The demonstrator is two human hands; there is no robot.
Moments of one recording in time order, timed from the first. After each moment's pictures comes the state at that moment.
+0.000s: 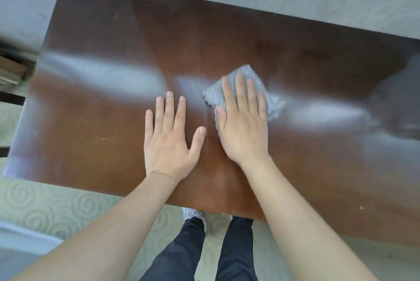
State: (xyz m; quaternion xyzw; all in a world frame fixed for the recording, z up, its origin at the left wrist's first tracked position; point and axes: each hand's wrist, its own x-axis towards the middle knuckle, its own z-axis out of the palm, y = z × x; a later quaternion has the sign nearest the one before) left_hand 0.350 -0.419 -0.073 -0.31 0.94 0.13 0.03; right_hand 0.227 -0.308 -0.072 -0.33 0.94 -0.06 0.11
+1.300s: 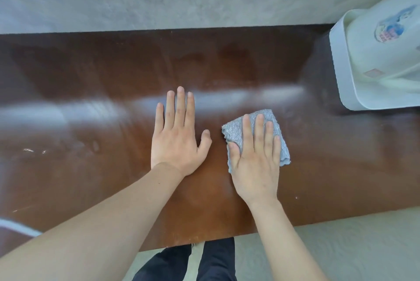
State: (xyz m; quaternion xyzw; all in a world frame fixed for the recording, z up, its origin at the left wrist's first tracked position) left_hand 0.206 -0.327 -0.077 -0.11 0.99 0.07 0.09; right_hand 0.199 -0.149 -0.068 -0.09 0.99 -0.05 0.14
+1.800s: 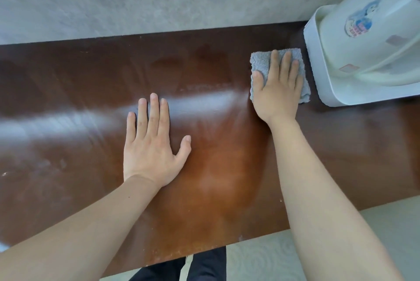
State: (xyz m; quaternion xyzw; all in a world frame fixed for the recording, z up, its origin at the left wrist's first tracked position) left_hand 0.203 -0.326 -0.078 -0.12 0.99 0.04 0.09; right_hand 0.029 -0.115 -0.072 0.01 0.99 -0.08 0.09
